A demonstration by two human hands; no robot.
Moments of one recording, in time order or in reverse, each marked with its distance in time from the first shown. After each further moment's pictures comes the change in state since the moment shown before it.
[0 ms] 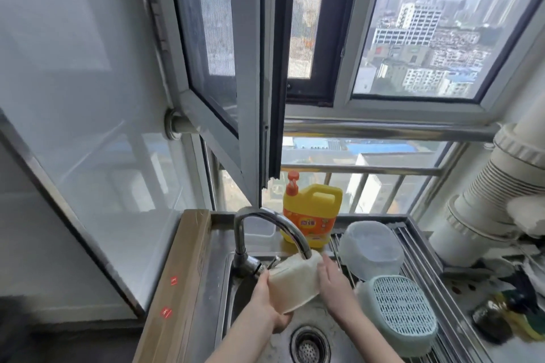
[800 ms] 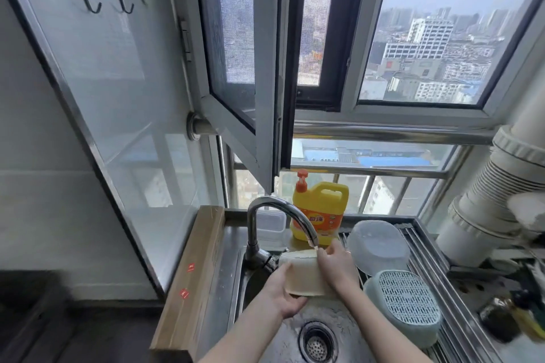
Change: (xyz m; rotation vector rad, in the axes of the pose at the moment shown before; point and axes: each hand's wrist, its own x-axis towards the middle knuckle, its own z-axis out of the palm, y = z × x) left_hand -0.017 -0.014 -0.007 0.075 -0.313 0.075; right_hand -0.004 -0.032 -0.009 -0.066 0.127 0.003
